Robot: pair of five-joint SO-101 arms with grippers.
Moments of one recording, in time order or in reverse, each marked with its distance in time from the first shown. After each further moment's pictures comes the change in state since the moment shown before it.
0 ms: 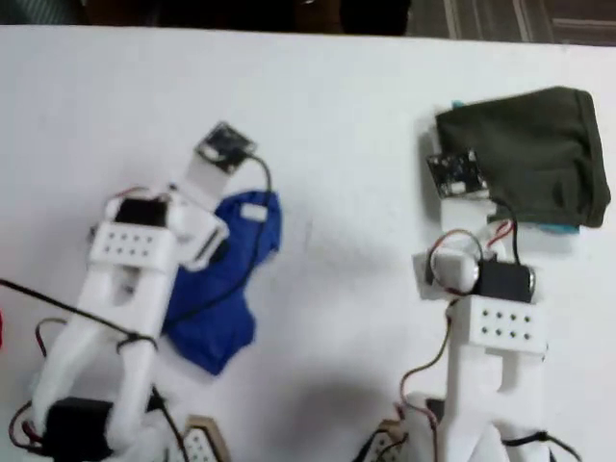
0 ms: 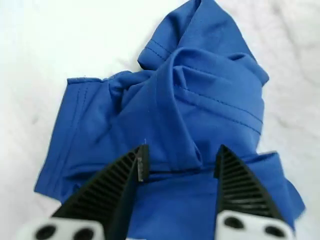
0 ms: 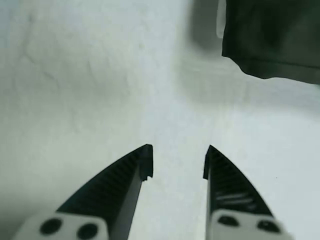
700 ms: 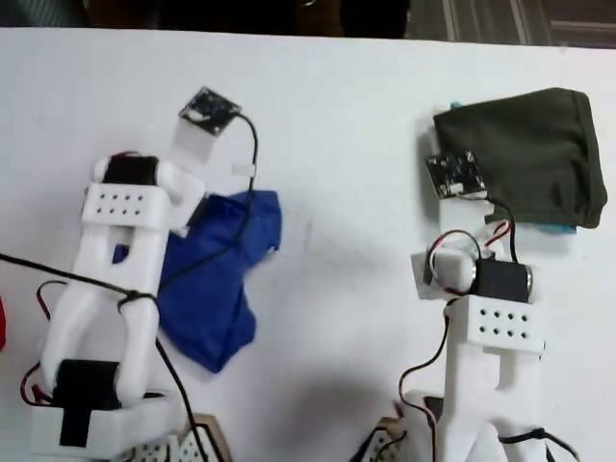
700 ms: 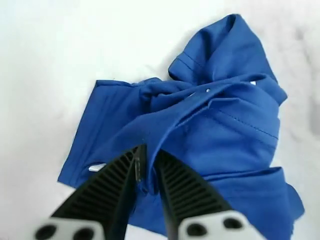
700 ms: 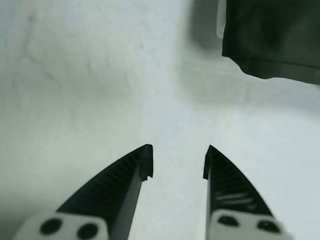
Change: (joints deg) left arm -3.1 10.8 -20.7 13.1 1.8; right arm -0.4 0.0 0.0 0.0 0.0
